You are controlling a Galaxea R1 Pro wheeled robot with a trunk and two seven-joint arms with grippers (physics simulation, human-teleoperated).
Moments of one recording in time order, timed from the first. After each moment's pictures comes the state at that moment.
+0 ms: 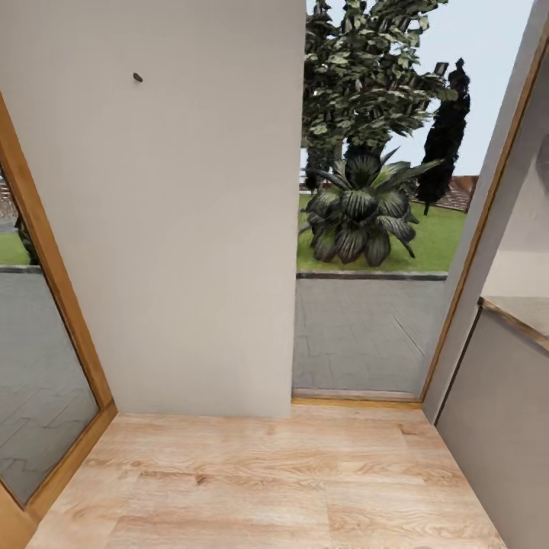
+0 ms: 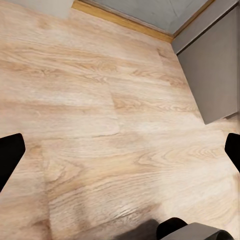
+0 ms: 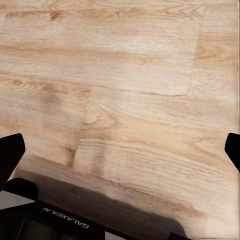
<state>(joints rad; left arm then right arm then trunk) -0.02 0.19 0.16 -0.56 0.24 -0.15 -0.91 -0.25 -0.17 -0.08 -0.35 -0.01 0.03 0.61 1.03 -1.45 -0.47</state>
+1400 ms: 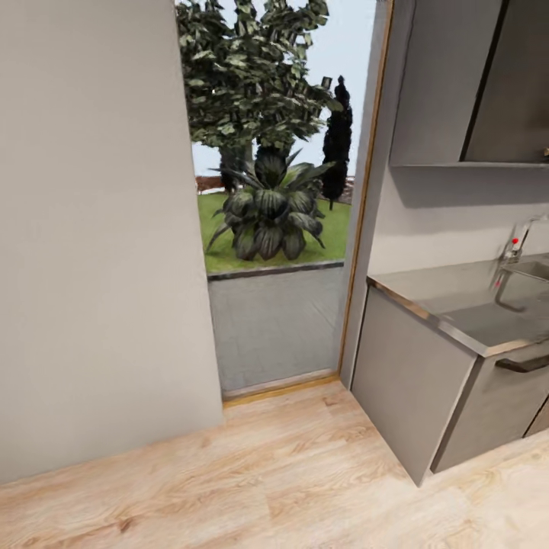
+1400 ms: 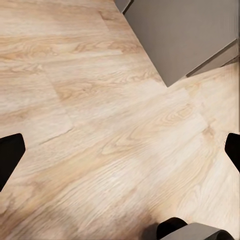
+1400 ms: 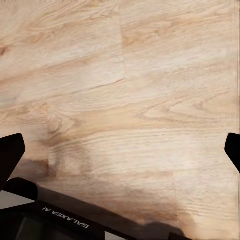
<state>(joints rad) -0.02 0.19 0.16 -0.56 0.24 -0.15 -0.91 -0.25 -0.17 -0.08 -0.35 -0.01 0.03 0.61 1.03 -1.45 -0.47</state>
